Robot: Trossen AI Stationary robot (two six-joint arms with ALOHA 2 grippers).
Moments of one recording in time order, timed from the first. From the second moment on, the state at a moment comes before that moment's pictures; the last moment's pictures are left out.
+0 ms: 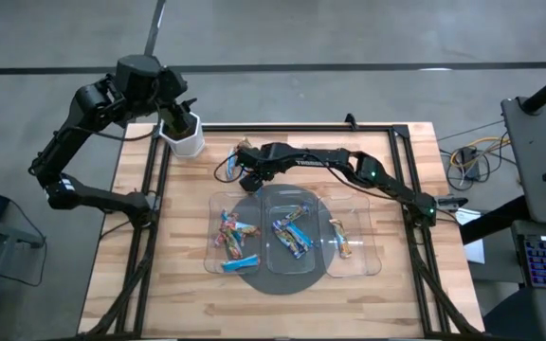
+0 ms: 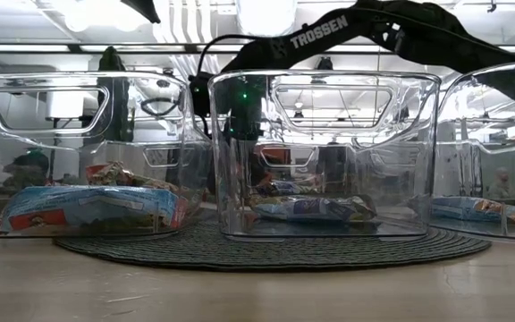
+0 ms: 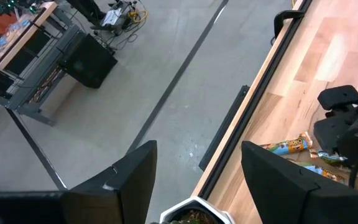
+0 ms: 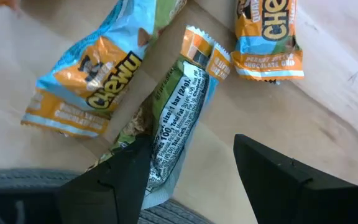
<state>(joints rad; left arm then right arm) 0.63 1.18 1.75 -1.11 -0.29 0.39 -0.24 2.53 2.21 -0.98 0.17 0.60</state>
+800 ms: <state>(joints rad) 0.63 1.18 1.75 -1.11 -0.29 0.39 -0.23 2.53 2.20 -0.95 0.19 0.47</state>
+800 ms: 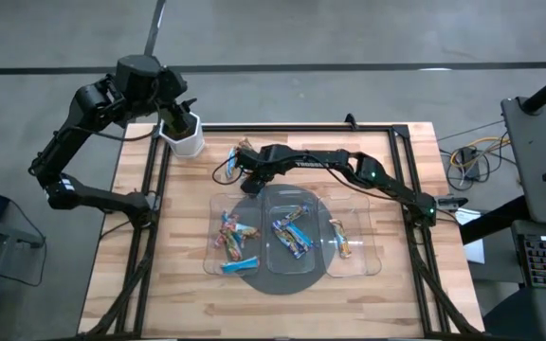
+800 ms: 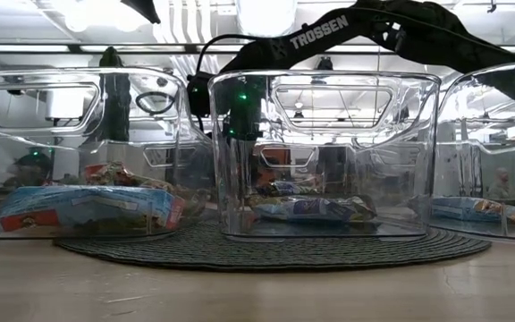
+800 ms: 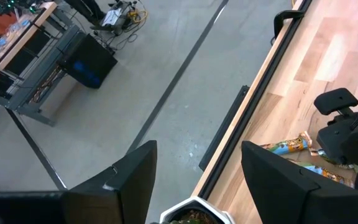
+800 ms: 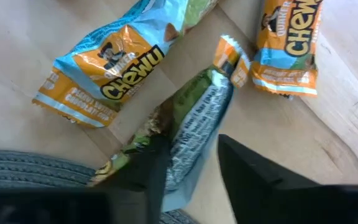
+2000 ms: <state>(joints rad) 0.63 1.18 1.75 -1.11 -0.29 0.39 -0.35 2.48 2.35 -1.01 0.02 0.44</state>
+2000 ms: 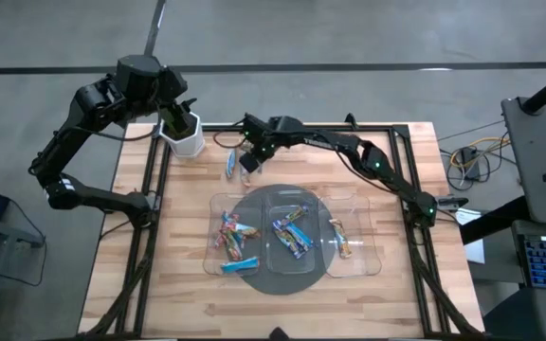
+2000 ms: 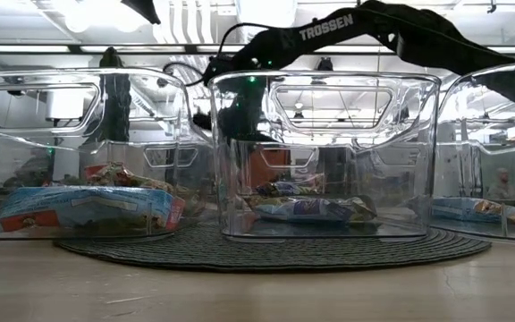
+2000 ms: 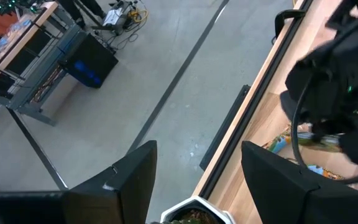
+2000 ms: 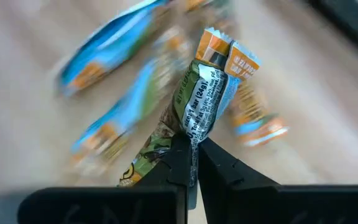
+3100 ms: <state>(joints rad) 0.63 1.18 1.75 -1.11 -0.32 0.41 -0.16 1.89 2.18 -1.57 -0.28 0.24</state>
